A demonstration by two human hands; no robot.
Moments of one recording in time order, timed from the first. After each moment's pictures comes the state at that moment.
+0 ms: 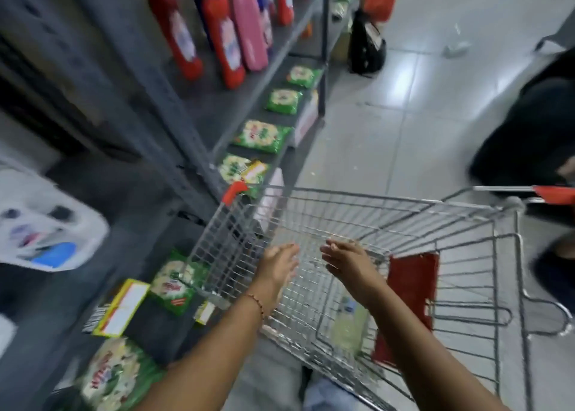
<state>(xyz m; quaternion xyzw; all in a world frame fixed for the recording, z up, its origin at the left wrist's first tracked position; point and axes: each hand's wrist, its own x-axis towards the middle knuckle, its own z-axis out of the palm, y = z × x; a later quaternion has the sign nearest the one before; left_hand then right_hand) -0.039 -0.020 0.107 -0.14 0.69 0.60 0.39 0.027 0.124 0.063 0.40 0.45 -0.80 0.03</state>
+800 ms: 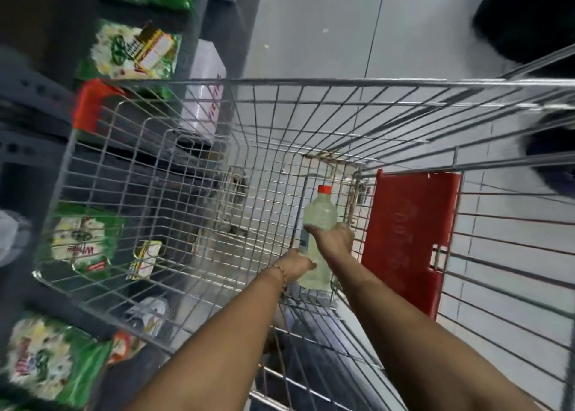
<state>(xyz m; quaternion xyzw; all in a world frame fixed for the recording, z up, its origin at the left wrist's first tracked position) 0.019 0.054 -0.178 -0.09 0.72 0.22 0.66 0.056 0.148 -0.189 0.65 0.57 -0.47 0.15</state>
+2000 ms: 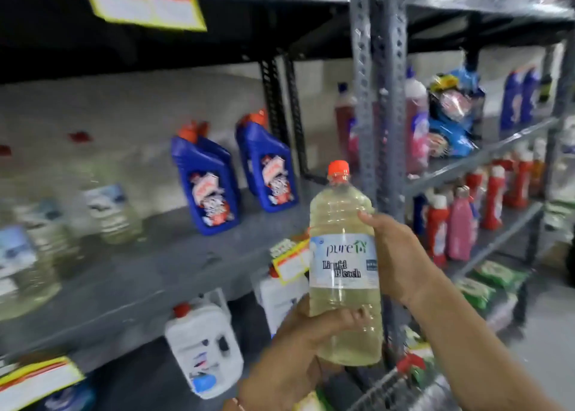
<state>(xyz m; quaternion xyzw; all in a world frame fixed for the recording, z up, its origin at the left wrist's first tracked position) -0.013 -0.213 0.418 0.00 0.62 0.77 0.14 -0.107 -0.074 0.449 -0.24 0.45 -0.83 0.22</state>
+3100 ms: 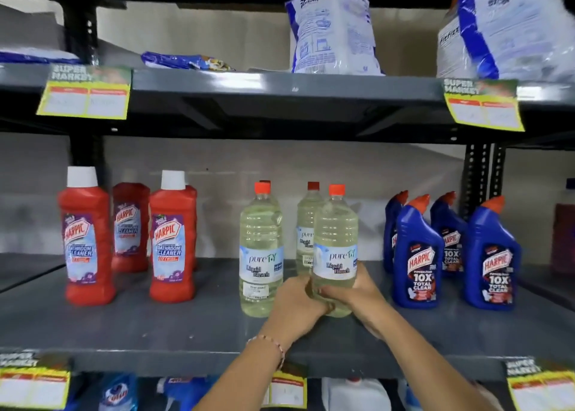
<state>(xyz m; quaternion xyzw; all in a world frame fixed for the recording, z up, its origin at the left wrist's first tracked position) 0.023 -0.519 0.489 -0.15 0.84 0.43 -0.30 -0.112 -0.432 0.471 -0.37 0.65 -0.65 0.10</state>
